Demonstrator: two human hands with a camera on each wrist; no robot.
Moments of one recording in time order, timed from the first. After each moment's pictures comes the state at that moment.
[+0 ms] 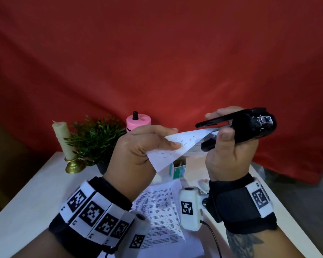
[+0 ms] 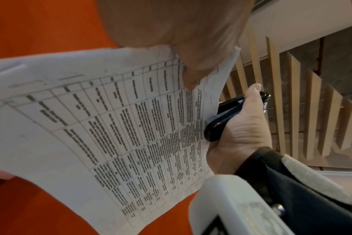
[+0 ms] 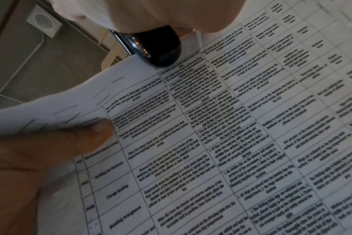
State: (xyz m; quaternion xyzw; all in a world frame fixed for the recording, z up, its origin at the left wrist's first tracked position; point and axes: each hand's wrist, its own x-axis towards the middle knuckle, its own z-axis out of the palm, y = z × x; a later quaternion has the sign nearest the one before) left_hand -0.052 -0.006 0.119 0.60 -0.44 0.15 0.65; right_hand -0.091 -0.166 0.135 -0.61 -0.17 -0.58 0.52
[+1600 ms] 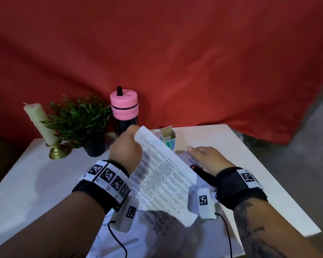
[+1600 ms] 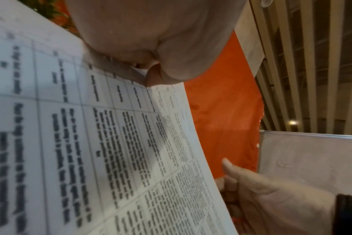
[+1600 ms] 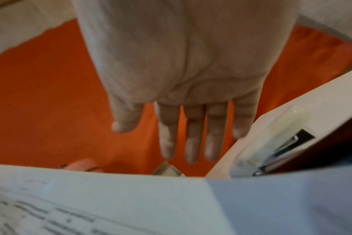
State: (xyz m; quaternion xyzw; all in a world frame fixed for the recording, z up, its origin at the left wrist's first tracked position) left_hand 0.001 -0.008 0.043 0.90 -0.19 0.01 0.40; right_hand -0.098 -0.234 0.006 -0.87 0.23 -0.02 0.43
